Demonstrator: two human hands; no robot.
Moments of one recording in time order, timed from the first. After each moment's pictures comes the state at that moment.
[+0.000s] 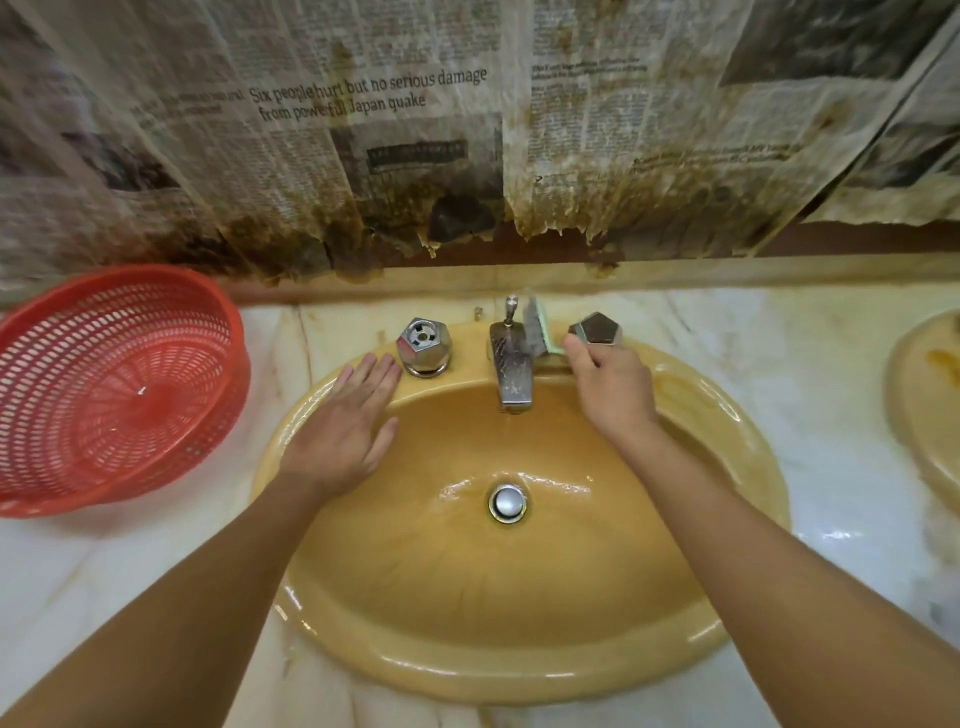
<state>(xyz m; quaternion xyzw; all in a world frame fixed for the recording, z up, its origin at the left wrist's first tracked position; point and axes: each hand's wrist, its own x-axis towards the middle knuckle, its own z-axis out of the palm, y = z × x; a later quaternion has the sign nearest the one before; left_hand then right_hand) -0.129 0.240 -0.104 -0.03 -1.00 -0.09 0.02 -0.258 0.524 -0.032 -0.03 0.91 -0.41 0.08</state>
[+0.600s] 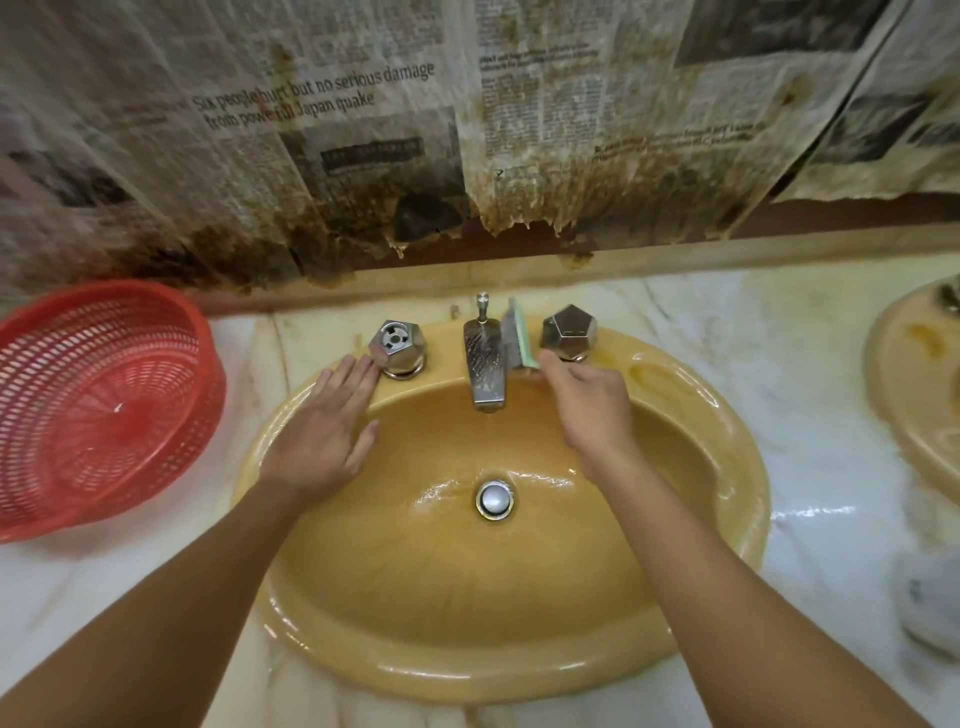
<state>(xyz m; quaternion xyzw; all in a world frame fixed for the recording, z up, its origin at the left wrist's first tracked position) -0.134 0.242 -0.102 -0.03 -1.00 -0.07 0.01 -0.236 0.529 -0.047 0.09 0.80 -0.58 0.11</state>
